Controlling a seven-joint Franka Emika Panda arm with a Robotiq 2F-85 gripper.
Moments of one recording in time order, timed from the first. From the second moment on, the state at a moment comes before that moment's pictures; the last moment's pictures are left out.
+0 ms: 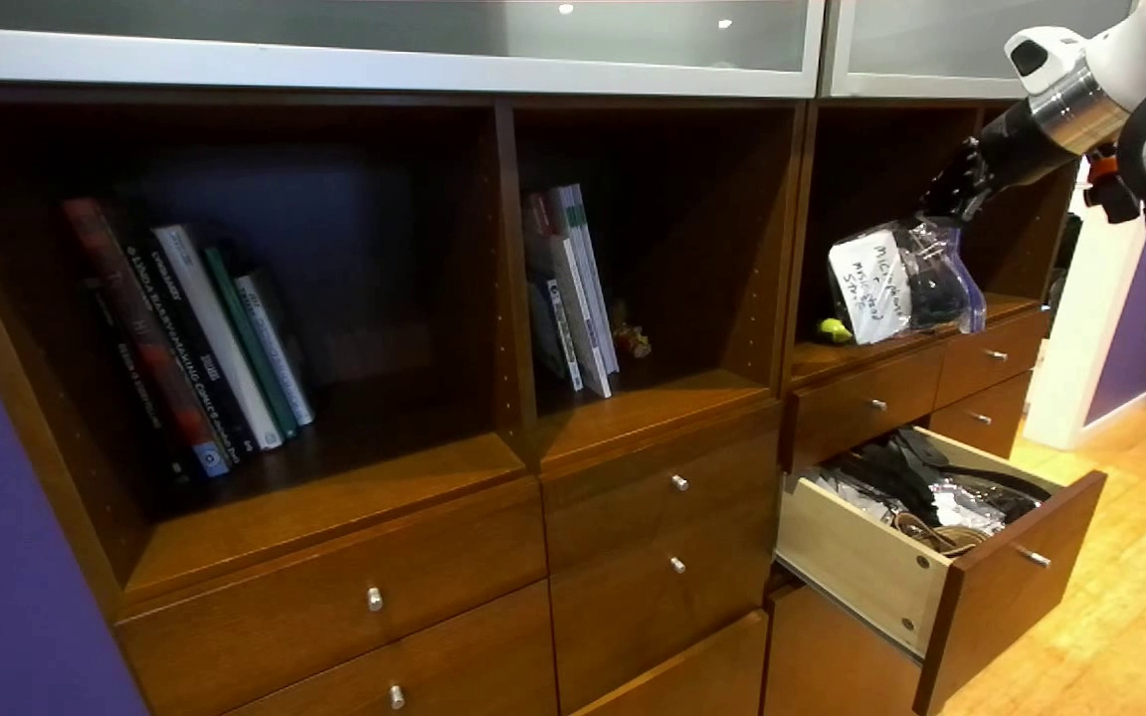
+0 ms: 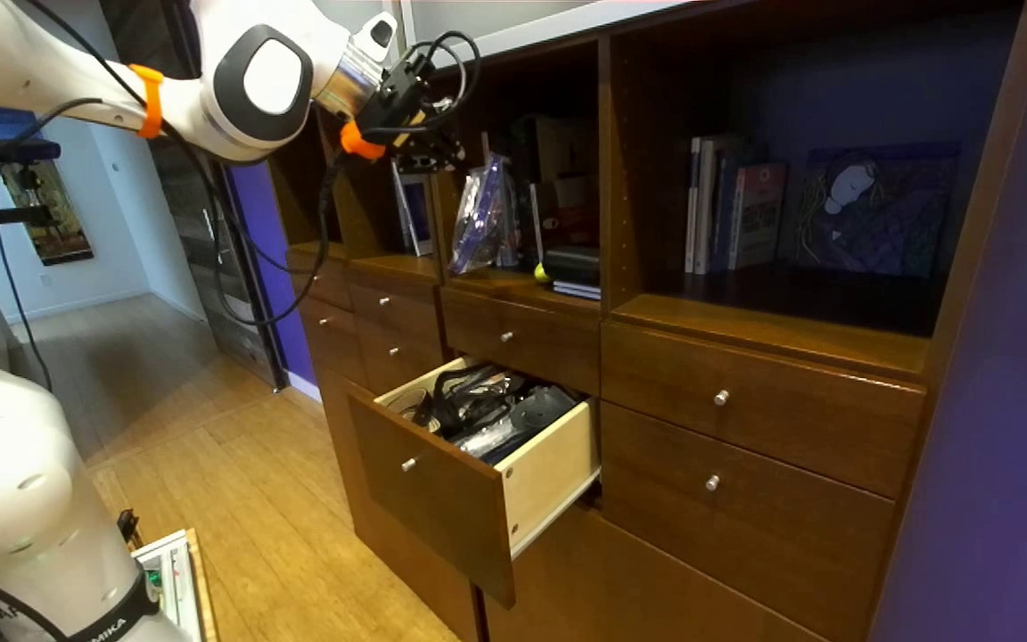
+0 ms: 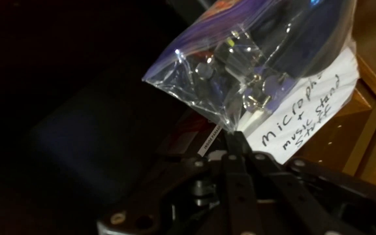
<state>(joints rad) 0.15 -0.54 -0.11 -2.35 -0.22 2.77 -0.71</state>
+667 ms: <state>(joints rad) 0.20 -0.38 -0.15 -2.35 -0.21 3.06 -0.71</state>
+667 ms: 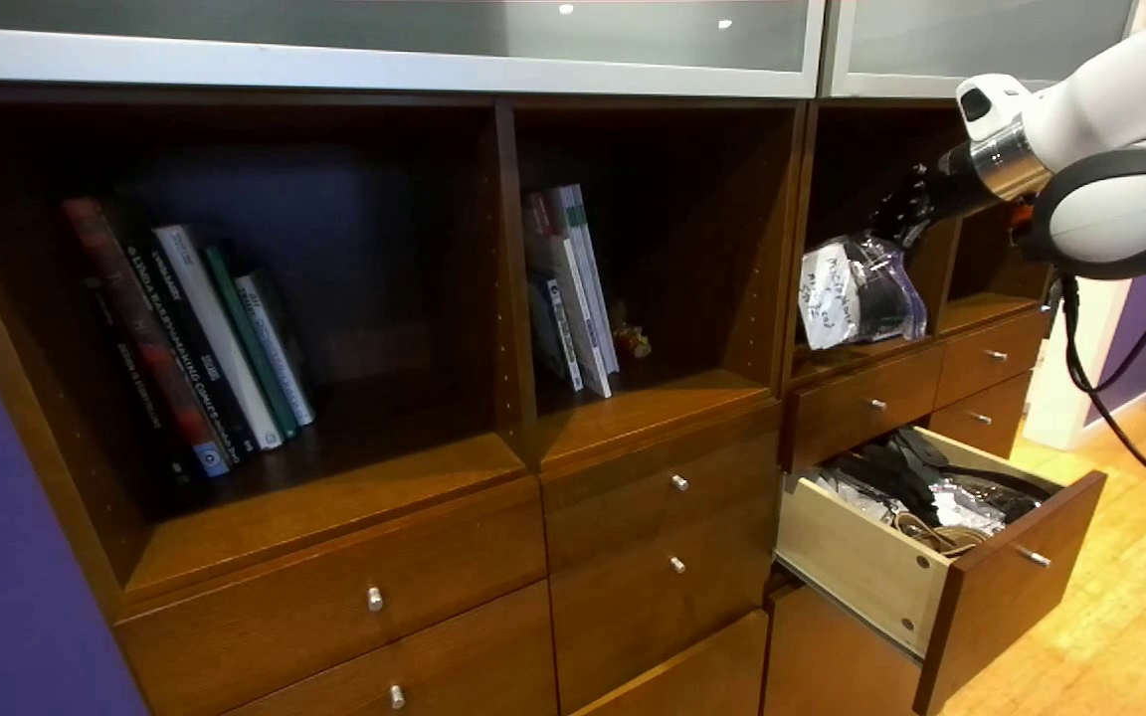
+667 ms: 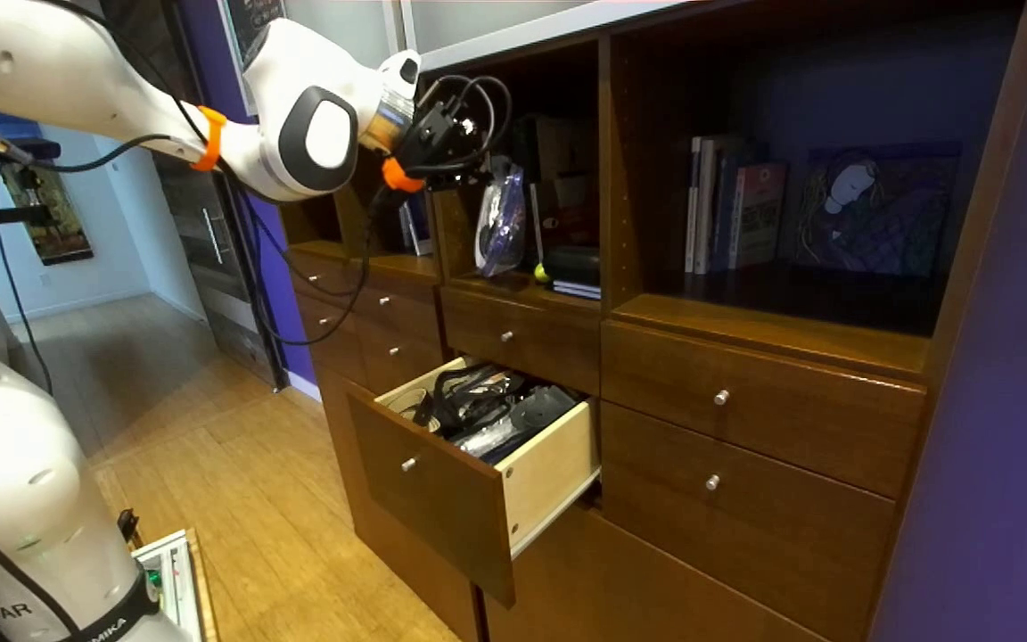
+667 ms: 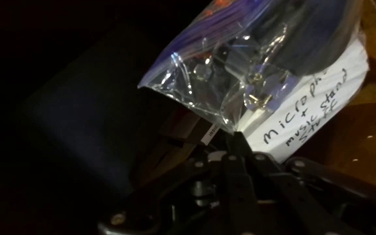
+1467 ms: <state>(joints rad) 0.34 -0.24 -0.25 -2.35 -0.21 3.25 -0.71</state>
